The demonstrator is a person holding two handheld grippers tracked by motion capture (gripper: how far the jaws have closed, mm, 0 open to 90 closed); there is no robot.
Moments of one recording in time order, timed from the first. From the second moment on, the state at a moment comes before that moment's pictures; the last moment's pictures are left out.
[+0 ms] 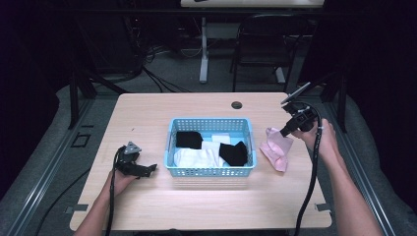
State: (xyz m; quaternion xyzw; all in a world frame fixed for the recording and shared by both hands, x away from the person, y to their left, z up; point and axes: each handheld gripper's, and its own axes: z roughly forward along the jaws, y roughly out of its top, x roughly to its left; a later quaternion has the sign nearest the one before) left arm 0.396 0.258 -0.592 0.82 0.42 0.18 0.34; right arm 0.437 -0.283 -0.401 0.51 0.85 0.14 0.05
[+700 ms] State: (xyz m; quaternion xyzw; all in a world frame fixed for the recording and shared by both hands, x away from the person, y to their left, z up) left arm 0.396 0.258 -0.592 0.82 0.42 0.18 0.34; right arm 0.445 -0.294 -0.456 0.54 0.82 0.15 0.05
